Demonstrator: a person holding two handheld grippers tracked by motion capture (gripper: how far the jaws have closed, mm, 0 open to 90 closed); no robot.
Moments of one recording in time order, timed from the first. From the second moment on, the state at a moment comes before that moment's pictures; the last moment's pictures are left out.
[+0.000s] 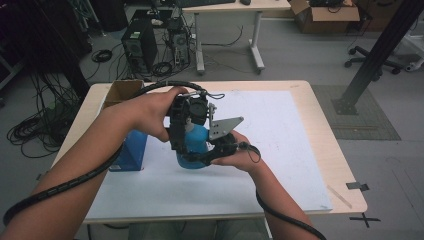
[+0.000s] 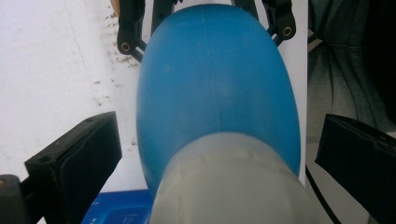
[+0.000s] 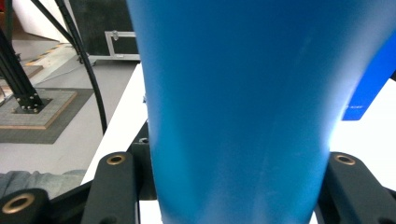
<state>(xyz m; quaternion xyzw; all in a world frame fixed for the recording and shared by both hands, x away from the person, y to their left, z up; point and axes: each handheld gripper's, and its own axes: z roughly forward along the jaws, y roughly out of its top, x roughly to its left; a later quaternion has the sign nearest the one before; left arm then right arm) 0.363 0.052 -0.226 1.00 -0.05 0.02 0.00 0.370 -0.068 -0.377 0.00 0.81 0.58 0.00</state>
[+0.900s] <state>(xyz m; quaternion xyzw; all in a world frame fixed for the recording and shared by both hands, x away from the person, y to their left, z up) 0.358 0.046 -0.225 1.00 -0.05 0.04 0.00 0.370 -0.069 -0.373 0.00 0.81 0.58 0.01</state>
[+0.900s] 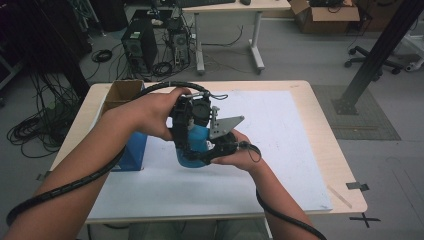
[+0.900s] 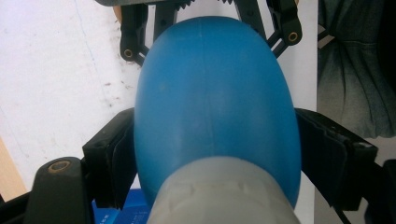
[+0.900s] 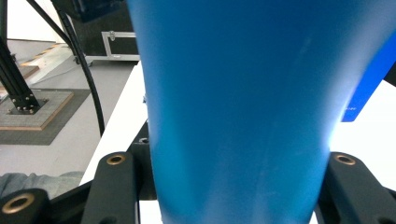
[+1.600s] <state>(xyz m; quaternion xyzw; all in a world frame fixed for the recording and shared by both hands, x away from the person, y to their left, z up) 0.356 0.047 -0.225 1.00 -0.05 0.05 -0.01 0.368 -0.068 -0.371 0.01 0.81 0.59 0.01</state>
